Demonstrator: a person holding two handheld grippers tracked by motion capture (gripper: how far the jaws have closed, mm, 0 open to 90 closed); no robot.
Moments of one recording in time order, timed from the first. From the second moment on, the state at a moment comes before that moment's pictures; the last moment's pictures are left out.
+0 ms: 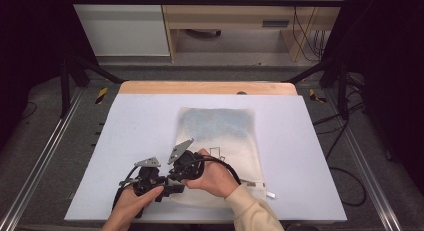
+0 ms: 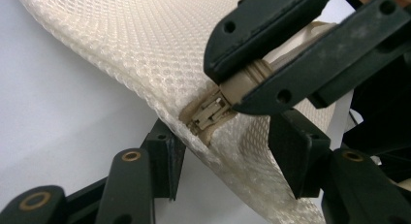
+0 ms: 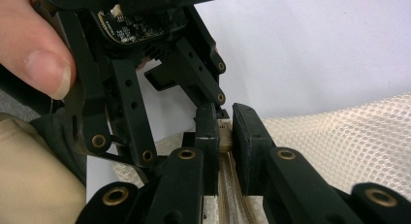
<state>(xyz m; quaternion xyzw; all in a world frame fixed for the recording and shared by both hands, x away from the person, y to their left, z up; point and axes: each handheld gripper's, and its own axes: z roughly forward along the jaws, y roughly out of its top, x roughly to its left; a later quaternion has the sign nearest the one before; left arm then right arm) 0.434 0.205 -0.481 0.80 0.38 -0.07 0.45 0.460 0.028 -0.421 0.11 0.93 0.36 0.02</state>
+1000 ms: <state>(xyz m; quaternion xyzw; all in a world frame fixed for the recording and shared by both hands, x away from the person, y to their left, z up) 0.441 0.206 -0.488 0.79 0.38 -0.10 0.46 0.460 0.026 -0.420 0.11 0.92 0.36 0.02</state>
